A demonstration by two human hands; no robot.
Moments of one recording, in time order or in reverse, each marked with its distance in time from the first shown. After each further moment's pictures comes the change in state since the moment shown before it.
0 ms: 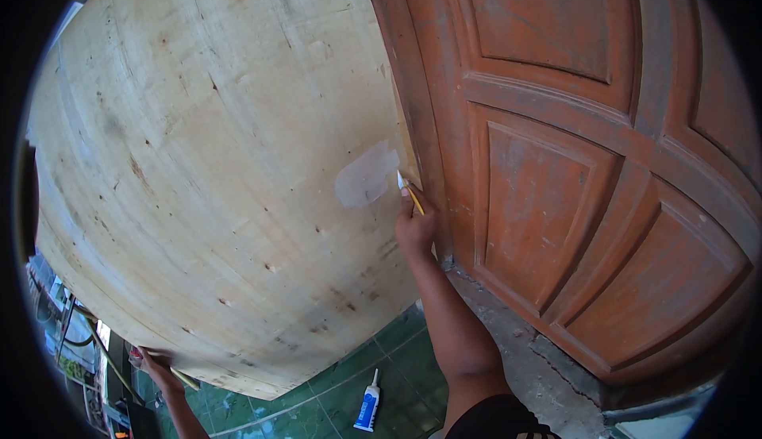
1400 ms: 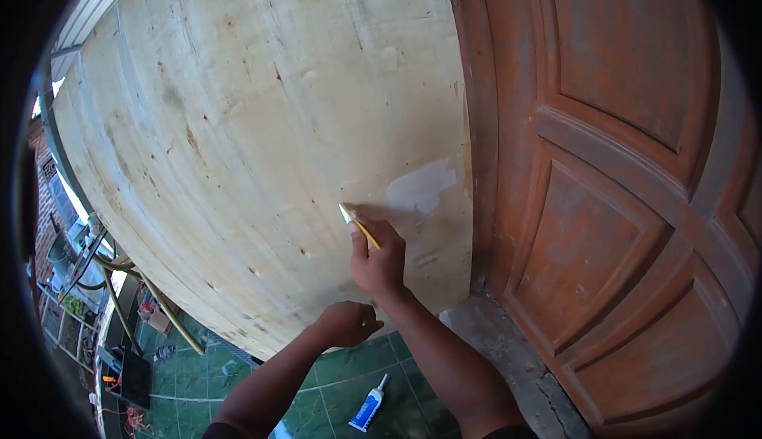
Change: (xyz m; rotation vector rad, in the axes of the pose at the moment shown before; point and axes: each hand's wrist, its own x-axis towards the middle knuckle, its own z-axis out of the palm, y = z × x) left_hand -0.238 -0.064 0.321 1.365 -1.487 0.368; right_hand -0.052 -0.108 0.038 0.131 -0.409 -0.146
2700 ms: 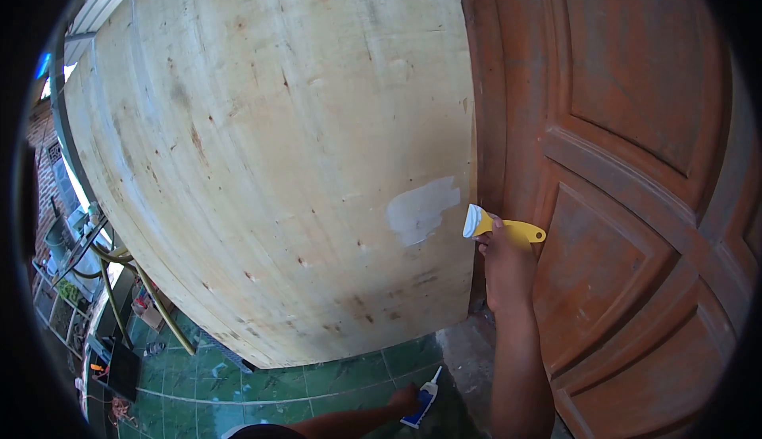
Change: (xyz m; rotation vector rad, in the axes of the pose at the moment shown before) left_hand 0.066 -0.002 0.388 -0.460 -0.176 -0.296; right_hand 0.050 0.008 -0.169 0.660 0.252 0.750
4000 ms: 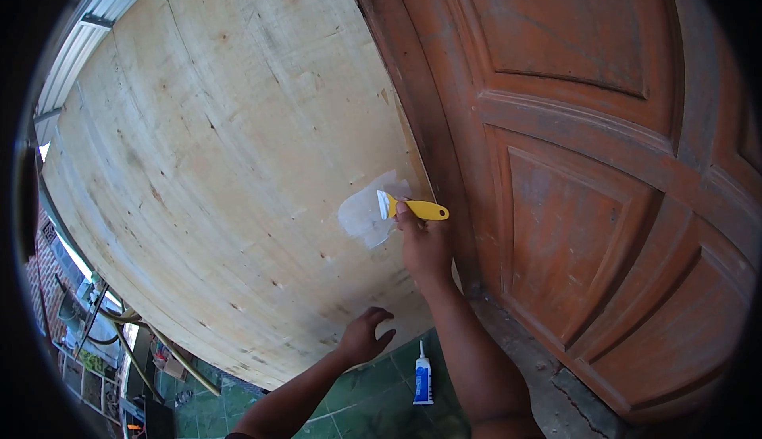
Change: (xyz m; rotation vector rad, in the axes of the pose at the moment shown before) left_hand -0.069 0.134 -0.277 0.257 0.460 0.666; right_hand 0.018 0.056 0.033 -0.285 -0.032 -0.189
